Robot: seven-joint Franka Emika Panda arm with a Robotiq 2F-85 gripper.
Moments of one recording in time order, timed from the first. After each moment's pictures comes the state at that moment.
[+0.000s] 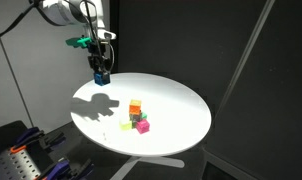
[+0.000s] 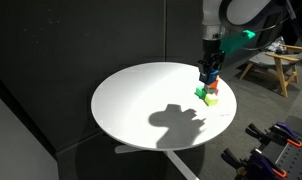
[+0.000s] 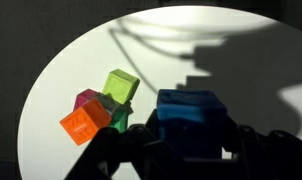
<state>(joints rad) 0.09 -0.06 0.05 -2.34 -0.20 2.21 0.33</state>
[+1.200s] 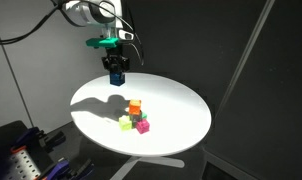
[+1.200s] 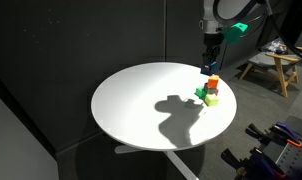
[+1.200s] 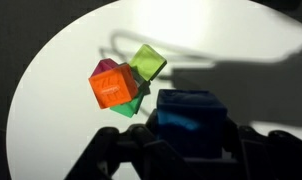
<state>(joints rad) 0.01 0.03 0.00 -2.20 -0.21 2.19 -0.05</state>
